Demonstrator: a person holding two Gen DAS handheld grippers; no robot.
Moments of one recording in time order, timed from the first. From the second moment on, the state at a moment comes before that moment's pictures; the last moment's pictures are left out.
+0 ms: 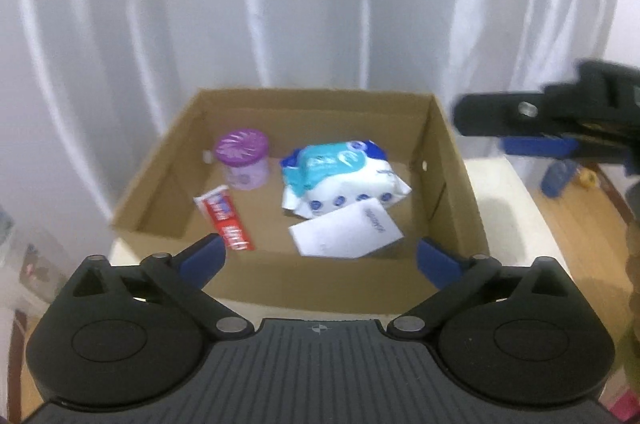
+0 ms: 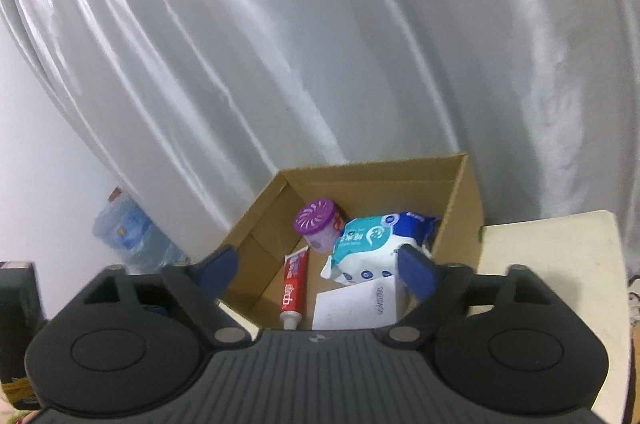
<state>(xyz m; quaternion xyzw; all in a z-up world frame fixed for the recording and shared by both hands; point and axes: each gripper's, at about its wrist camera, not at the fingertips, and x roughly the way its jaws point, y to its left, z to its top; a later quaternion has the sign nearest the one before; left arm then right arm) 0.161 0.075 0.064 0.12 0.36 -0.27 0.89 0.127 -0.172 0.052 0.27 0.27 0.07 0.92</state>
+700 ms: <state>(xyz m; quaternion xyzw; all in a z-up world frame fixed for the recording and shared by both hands) 0.095 0.113 0.081 0.16 0.31 -0.17 0.92 0.041 -0.116 0.040 0.15 0.32 -0.04 0.93</state>
